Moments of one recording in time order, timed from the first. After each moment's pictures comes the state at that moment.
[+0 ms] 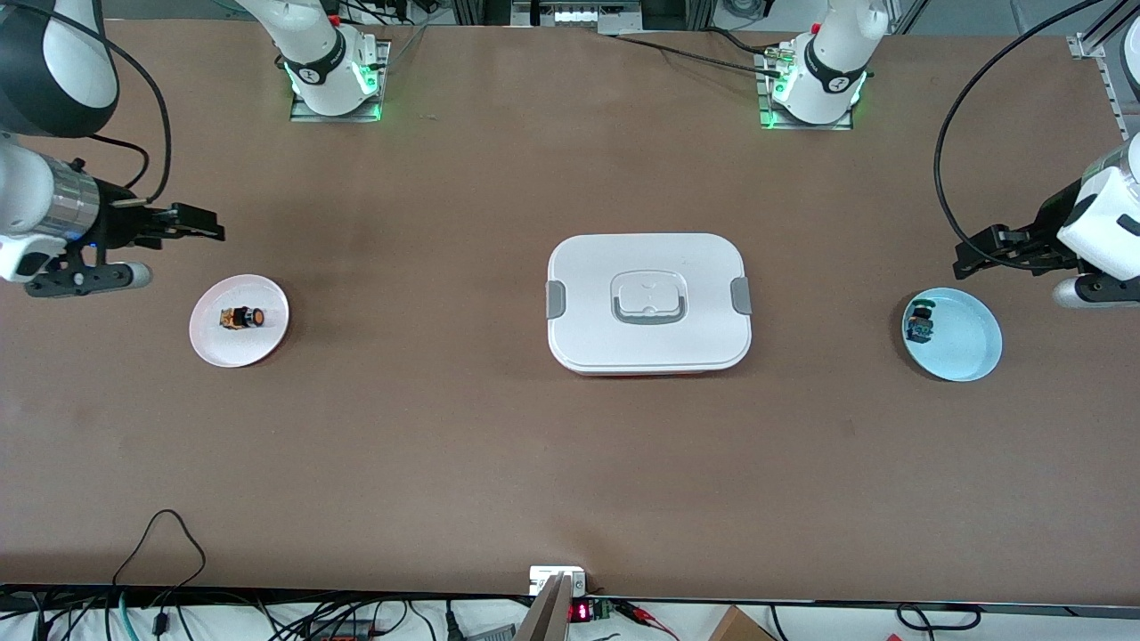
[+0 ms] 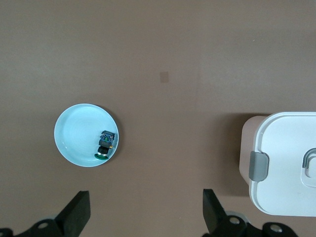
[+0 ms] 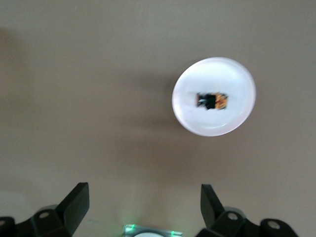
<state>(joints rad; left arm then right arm) -0.01 0.12 0.00 -1.53 -0.01 1.63 -0.07 -0.04 0.11 0.02 -1.69 0.03 1.60 -0.12</state>
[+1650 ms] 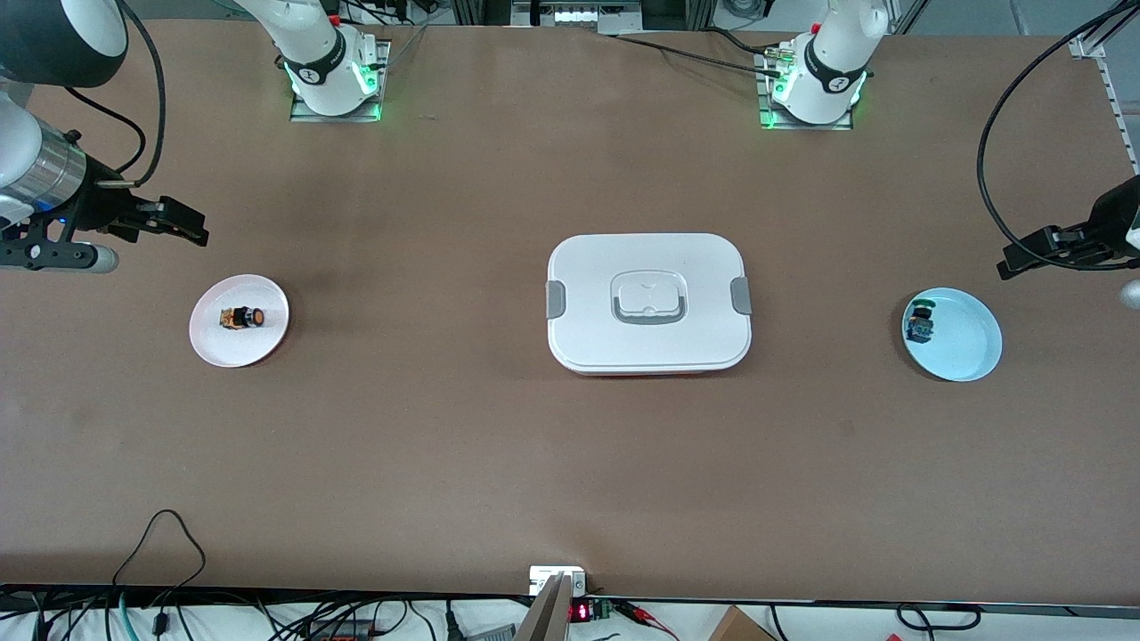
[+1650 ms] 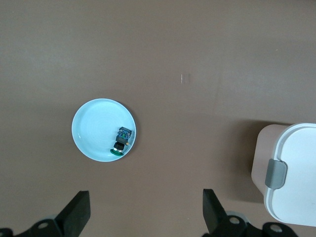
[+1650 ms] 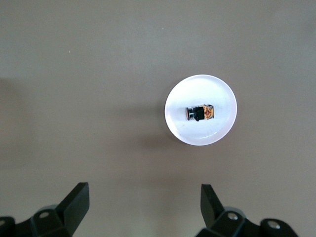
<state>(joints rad) 0.07 0.13 0.01 -1.52 0.00 1.60 -0.07 0.02 0.02 0.00 -1.74 0.00 1.67 0.07</state>
